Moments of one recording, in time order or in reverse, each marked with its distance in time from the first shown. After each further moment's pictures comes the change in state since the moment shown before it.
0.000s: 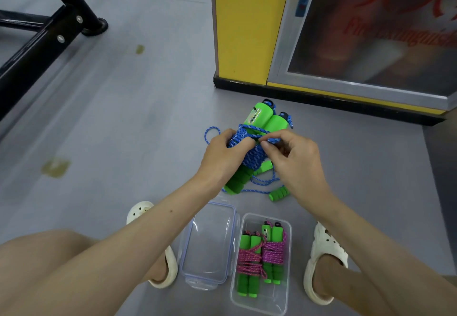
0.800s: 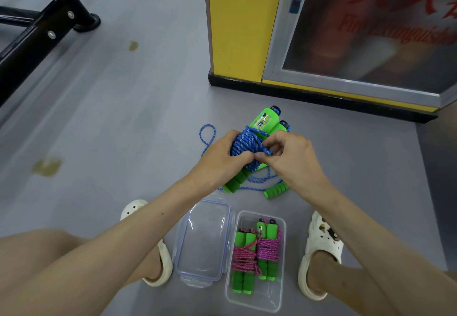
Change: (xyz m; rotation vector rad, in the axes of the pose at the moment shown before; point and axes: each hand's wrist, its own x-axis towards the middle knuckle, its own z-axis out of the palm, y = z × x) left_hand 0.004 -0.009 0.001 0.282 -0.153 0.189; right_hand 0.008 0.009 -0.010 -0.245 -0.137 0.122
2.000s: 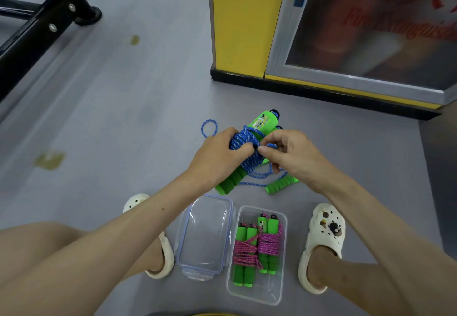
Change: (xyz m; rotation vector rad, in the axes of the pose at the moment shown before) left_hand -0.004 -0.005 -0.004 0.190 0.080 -0.011; right_hand -0.002 -0.004 -0.010 0.180 -0.311 0.040
